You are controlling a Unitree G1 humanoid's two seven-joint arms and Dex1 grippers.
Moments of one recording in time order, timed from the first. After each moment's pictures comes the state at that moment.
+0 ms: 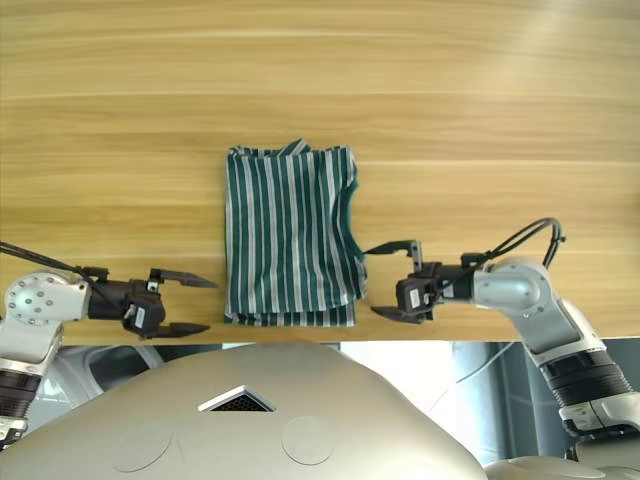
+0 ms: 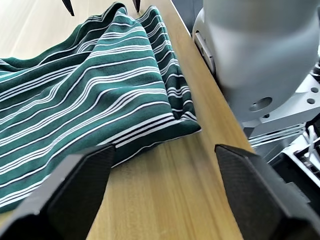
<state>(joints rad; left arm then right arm) 0.38 0.77 -0.14 -0.08 0.02 -0.61 -1.29 0.28 -0.95 0.28 -0.04 -0.04 -0.58 1.00</state>
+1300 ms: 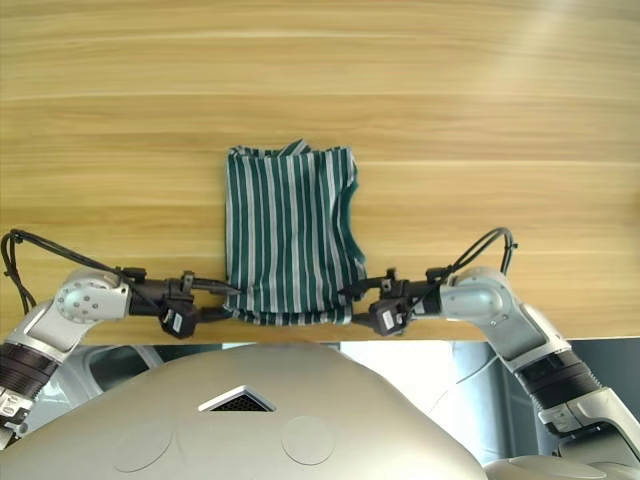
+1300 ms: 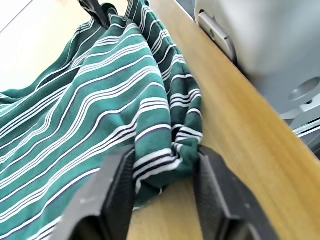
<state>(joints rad) 0.23 0.84 -0.42 0.04 0.15 -0.76 -0.97 0.26 -0.91 0.41 -0.09 -0.07 -0.57 1.00</state>
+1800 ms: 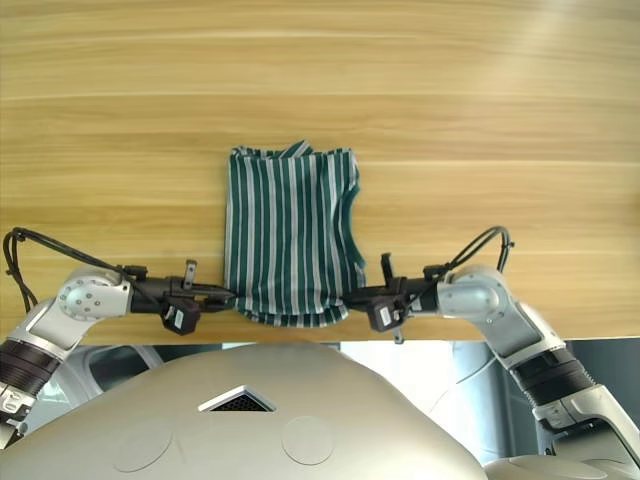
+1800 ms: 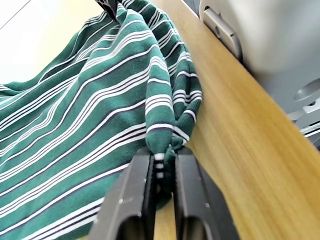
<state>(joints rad) 0.22 0.84 -0.44 0.06 0.13 -0.76 -0.97 0.25 -0.88 0.41 -0.07 -0.07 -0.57 1.00</state>
